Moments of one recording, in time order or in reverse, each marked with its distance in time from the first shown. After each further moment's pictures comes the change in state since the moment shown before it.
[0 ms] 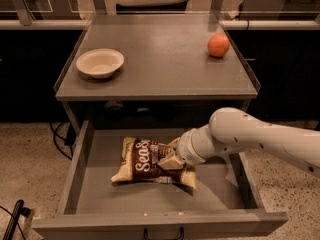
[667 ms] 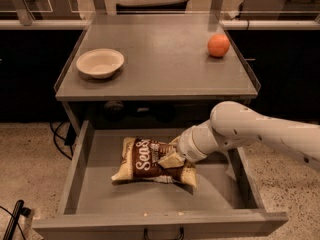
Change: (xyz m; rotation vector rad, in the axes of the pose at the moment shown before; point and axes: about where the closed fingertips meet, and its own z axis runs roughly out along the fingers) arm 0.000 -0.003 -0.002 -0.055 -0.001 0.059
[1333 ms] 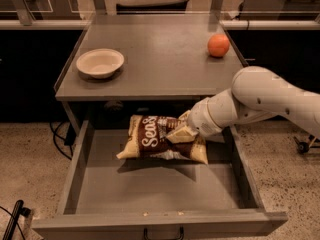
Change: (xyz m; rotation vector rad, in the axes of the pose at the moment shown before) arm -0.054 -0.017 -0.079 -0.001 -0.076 -0.042
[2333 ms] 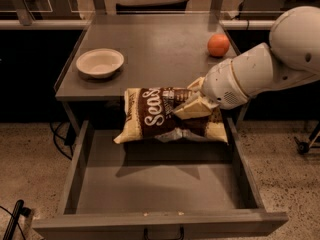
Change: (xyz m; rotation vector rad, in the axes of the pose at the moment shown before) arm -0.079 0.027 -0.112 0.018 -0.051 -0.149
